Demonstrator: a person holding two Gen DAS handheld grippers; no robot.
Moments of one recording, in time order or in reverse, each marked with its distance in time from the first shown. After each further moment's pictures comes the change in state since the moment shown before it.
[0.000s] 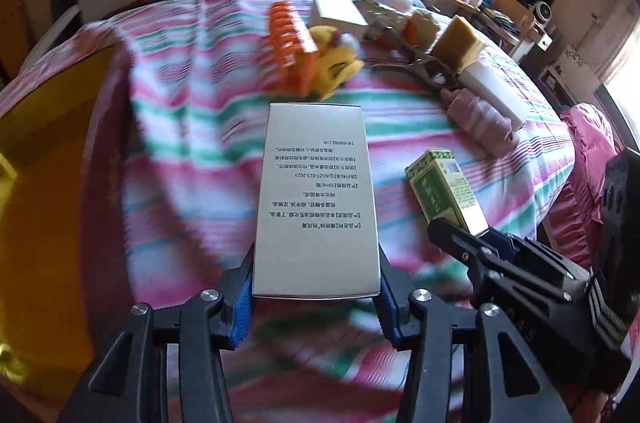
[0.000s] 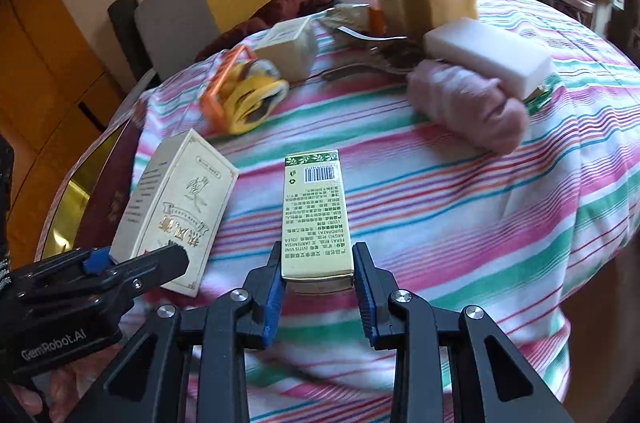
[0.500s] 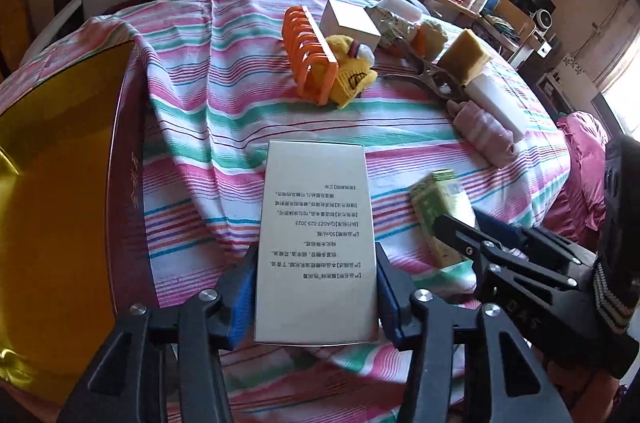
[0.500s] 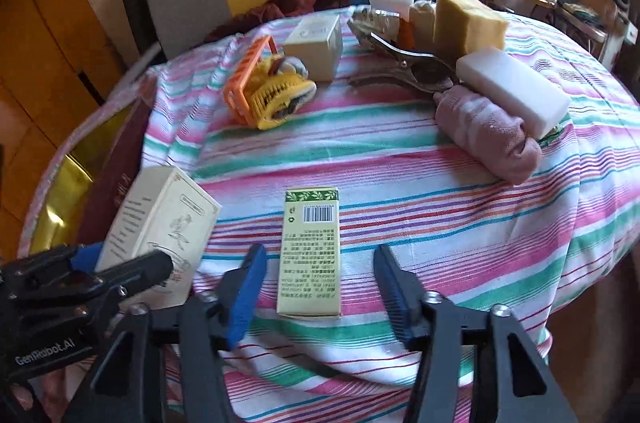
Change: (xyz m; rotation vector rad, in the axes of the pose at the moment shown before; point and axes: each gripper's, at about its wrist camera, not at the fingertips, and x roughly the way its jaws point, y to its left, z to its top) left arm 0.000 0.015 0.017 -0.014 0.009 -0.039; right arm -0.001 0.023 0.010 -0.092 0.063 -0.068
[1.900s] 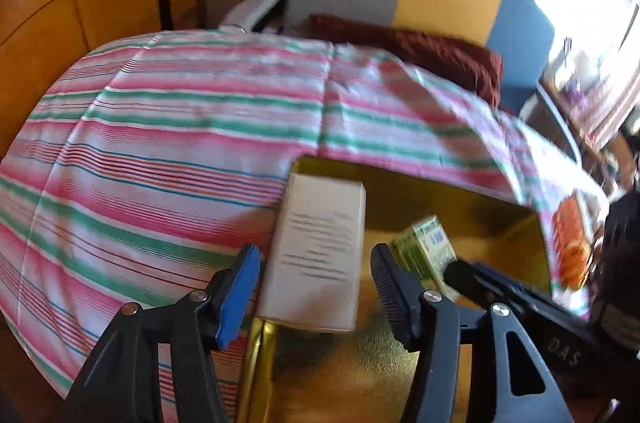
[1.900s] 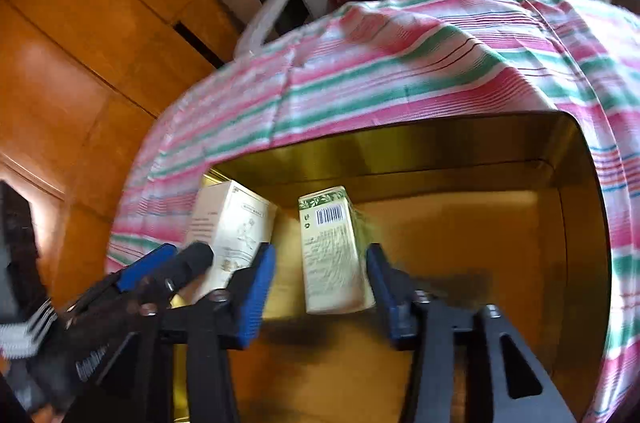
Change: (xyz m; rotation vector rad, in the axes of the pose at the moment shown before) left arm -0.109 0.336 0.030 -0.424 -0.178 0.278; right arm 0.127 0.324 0.100 -0.049 0.155 0.436
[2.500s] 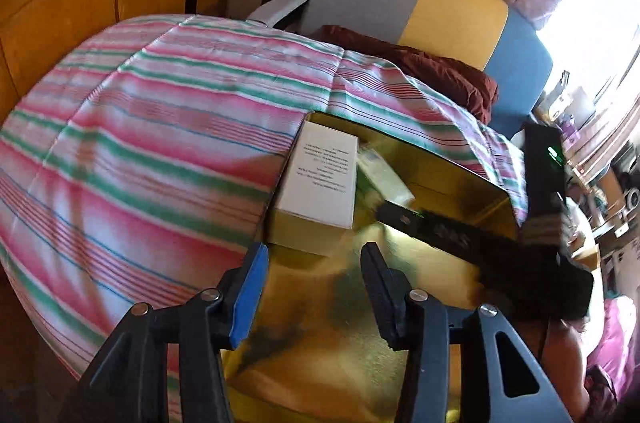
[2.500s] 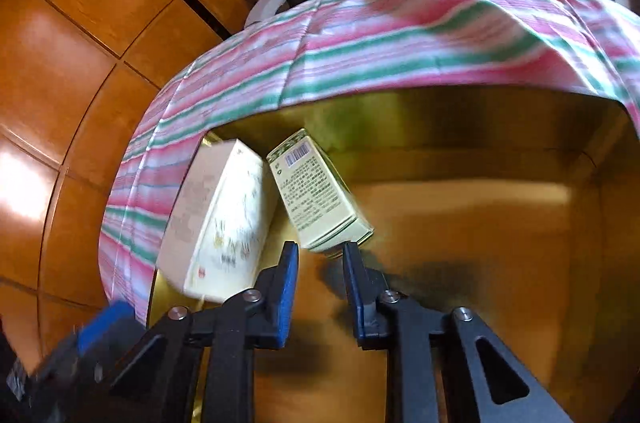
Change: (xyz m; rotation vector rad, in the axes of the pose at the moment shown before) left arm -0.037 0.009 -0.060 -0.120 -0.035 -0.053; right arm 0.040 0.012 -0.002 -0.080 0.091 0.003
